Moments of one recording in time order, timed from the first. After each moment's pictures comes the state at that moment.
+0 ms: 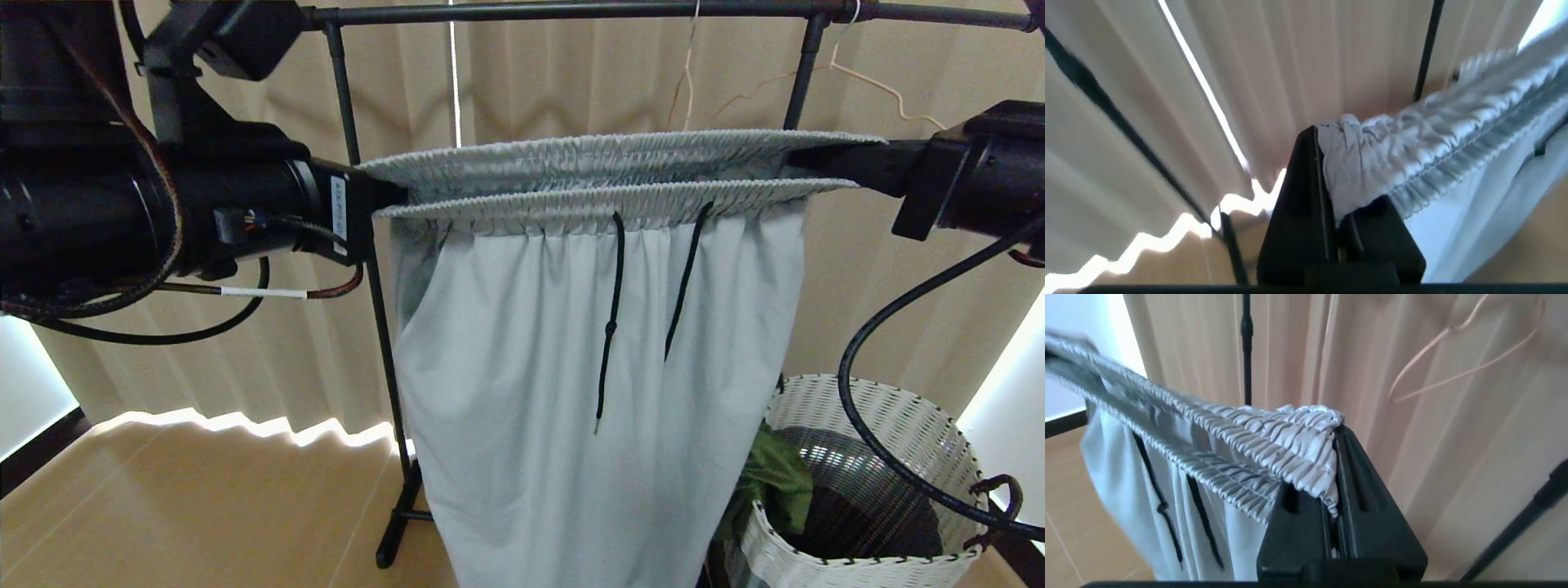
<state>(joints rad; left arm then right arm) -0.53 1.47 -1.23 -0.09 0.05 0.12 0.31 1.38 -1.12 -0.20 0.27 0.01</state>
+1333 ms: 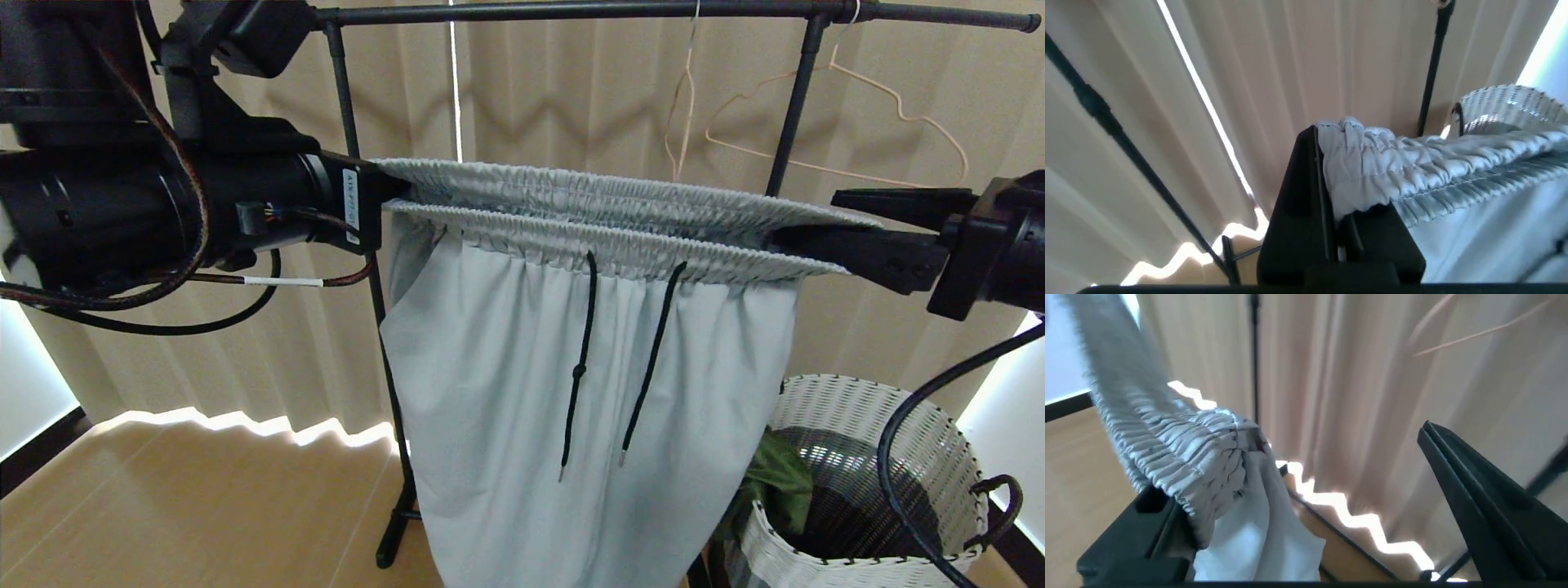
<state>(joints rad) -0.52 1.51 -1.23 -0.13 0.07 0.12 0.35 1.27 -0.95 -0.21 0.28 0.01</state>
